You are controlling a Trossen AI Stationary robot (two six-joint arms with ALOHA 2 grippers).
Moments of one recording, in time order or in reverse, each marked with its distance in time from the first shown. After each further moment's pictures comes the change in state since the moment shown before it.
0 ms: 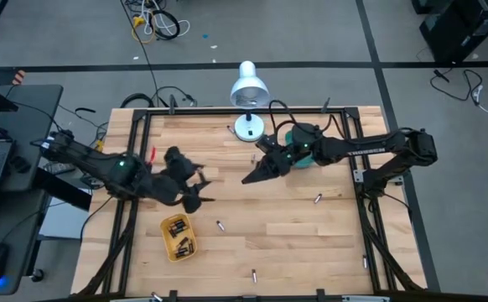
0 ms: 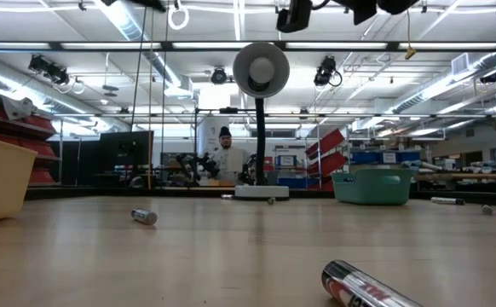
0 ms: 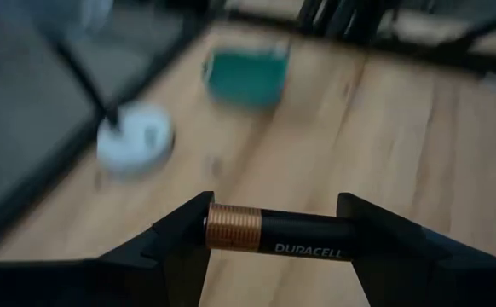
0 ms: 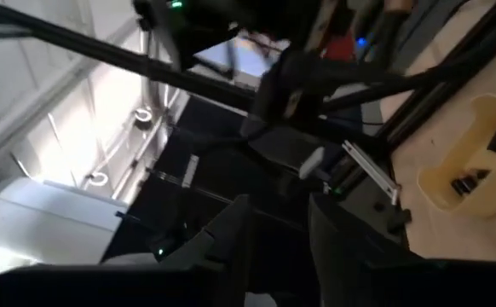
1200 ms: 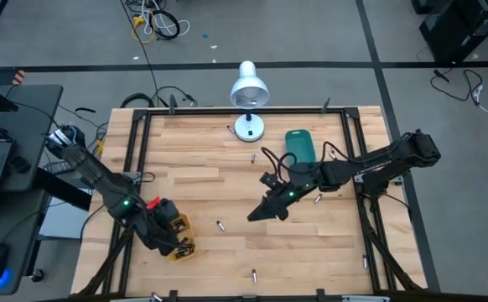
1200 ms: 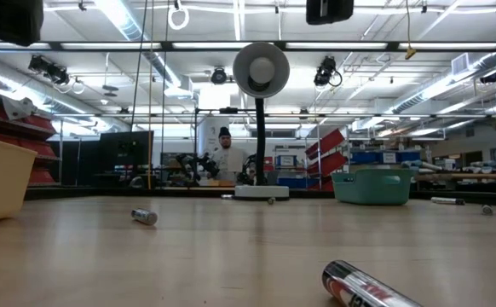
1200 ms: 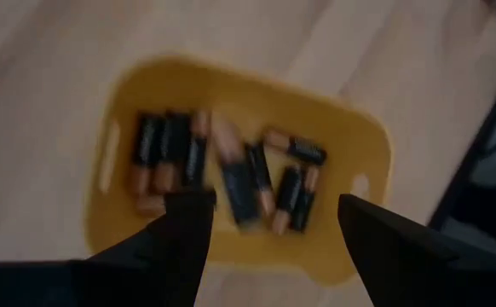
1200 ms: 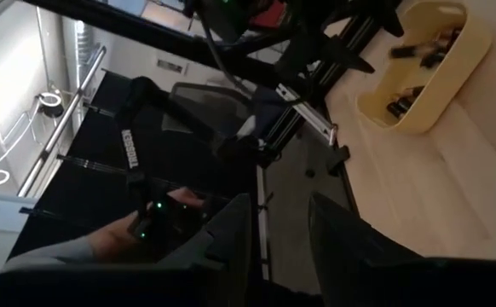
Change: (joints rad) left arm -0.354 0.002 -0.428 0.076 0.517 -0.813; right arm 0.305 -0.010 0.000 -0.277 0.342 -0.091
